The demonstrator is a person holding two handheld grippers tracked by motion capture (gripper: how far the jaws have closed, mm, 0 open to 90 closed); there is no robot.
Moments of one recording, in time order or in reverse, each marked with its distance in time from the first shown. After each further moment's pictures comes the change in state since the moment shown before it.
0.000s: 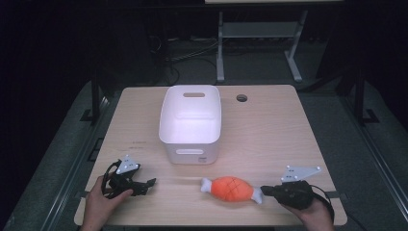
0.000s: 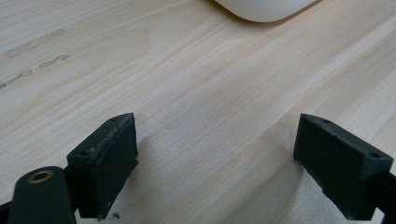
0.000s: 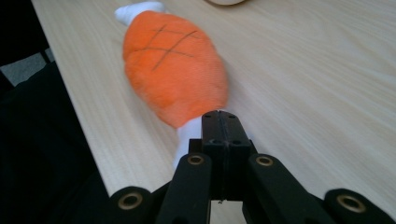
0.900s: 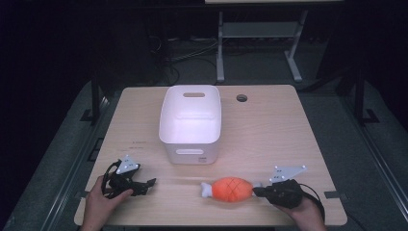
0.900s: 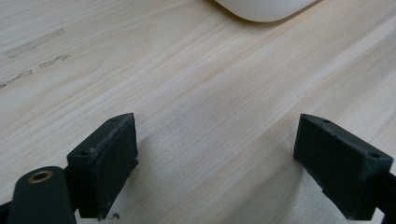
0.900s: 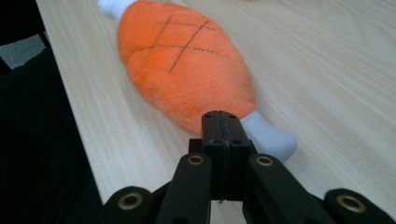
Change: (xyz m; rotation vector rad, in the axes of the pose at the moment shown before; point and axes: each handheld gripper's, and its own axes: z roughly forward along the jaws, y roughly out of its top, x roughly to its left) left arm 0.000 0.000 0.000 0.000 0.000 0.000; right arm 0.002 0.009 0.022 0.055 0.021 -0.047
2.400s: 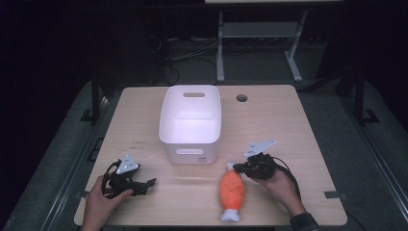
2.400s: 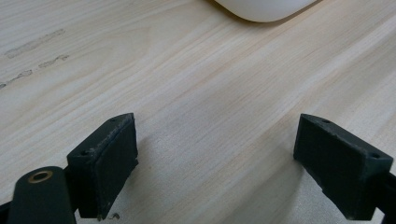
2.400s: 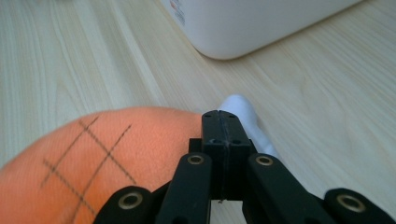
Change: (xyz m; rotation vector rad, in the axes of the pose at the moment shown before) left arm 0.000 0.000 0.000 0.003 0.000 0.004; right arm -0.031 0.066 0.057 0.007 0.003 -0.070
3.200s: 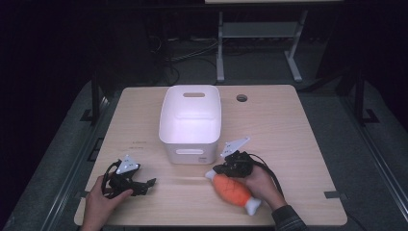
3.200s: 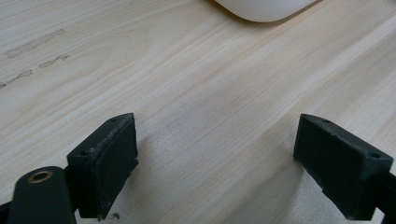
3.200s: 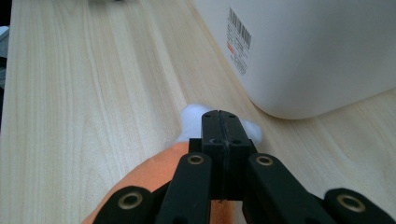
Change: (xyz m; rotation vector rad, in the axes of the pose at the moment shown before) left arm 0.000 0.000 0.000 0.000 -0.001 -0.001; right arm 0.021 0.038 0.040 0.037 0.096 -0.089
